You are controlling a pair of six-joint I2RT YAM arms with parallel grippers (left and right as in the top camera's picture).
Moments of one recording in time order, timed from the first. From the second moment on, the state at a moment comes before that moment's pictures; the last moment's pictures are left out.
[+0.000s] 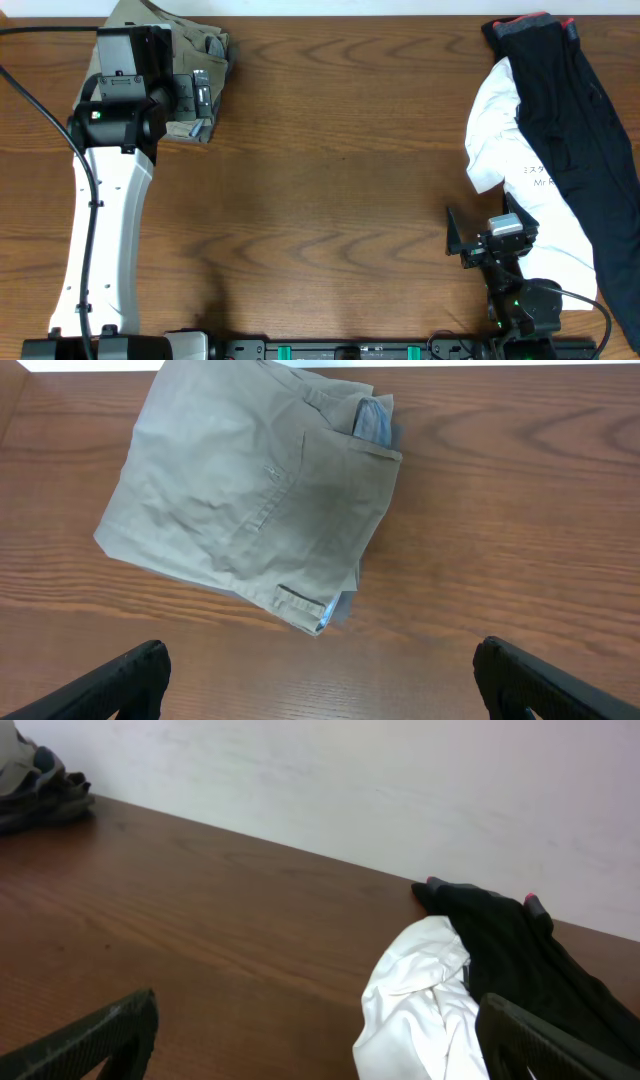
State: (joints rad) left arm 0.02 1.49 1.50 -0.83 -0.09 0.01; right arm 0.11 0.01 0.01 -0.06 -0.07 -0.15
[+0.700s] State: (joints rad) left arm 0.02 1.38 1.29 -0.68 0.08 -0.02; right arm 0.11 0.01 0.01 -0.06 -0.07 -0.15
